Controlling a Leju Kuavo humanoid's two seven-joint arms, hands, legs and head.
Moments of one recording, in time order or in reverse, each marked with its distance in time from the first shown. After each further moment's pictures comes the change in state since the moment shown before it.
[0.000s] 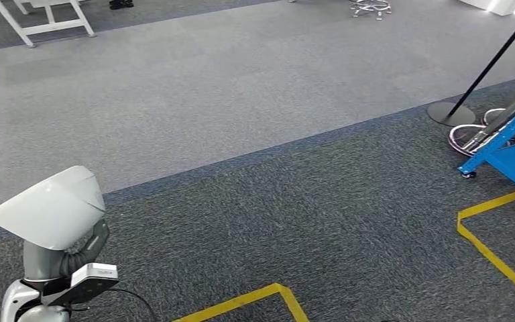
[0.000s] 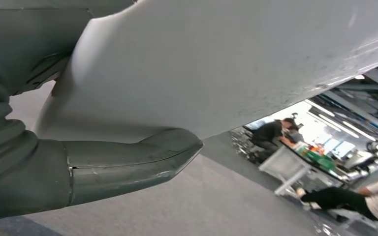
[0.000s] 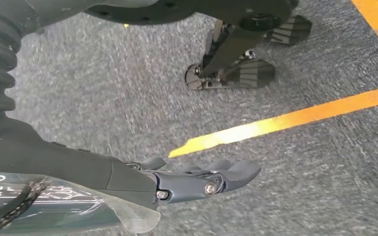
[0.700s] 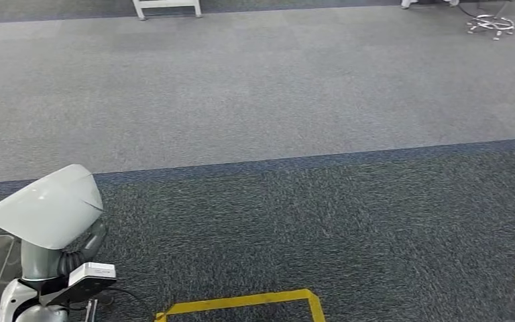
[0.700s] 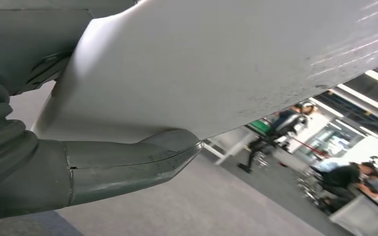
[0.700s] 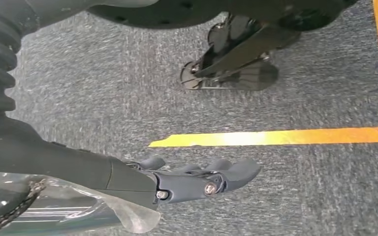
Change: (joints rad) left arm 0.001 0.001 0.000 -0.008 0.000 0.003 0.000; right arm 0.006 0.001 0.000 0.000 0.001 0.000 0.000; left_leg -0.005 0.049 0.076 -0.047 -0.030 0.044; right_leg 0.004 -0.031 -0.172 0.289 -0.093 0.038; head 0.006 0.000
